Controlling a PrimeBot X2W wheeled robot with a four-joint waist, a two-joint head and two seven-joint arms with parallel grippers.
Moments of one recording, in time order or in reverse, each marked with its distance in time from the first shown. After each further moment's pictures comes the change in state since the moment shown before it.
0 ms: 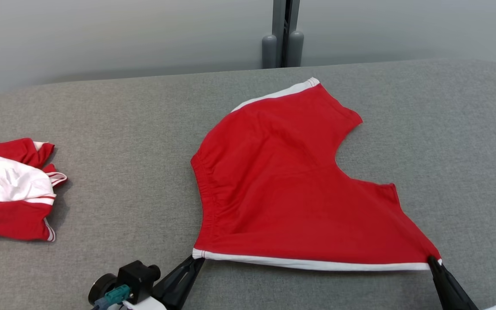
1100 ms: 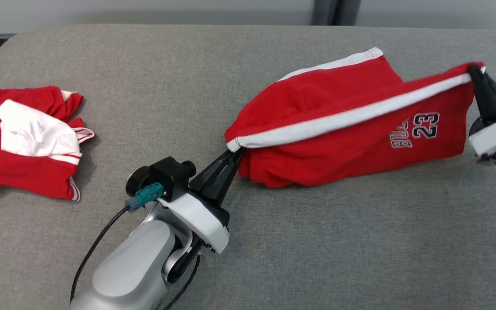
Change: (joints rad) left arm -0.342 -0.213 0.069 0.135 0.048 -0.070 0.000; right arm -0.705 -0.008 -0.145 0.210 -0.073 0.000 0.277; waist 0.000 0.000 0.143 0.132
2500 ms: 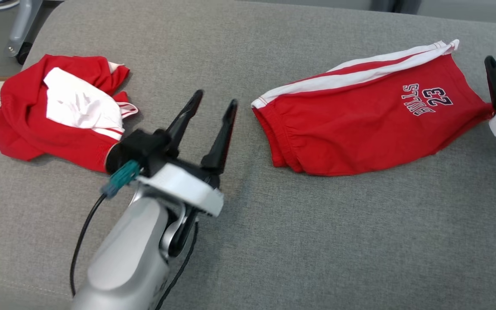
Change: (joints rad) left arm -0.027 -0.133 0.267 -0.004 0.136 0.027 -0.001; right arm -0.352 -0.121 0.383 0.571 0.020 0.000 -0.166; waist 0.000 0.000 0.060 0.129
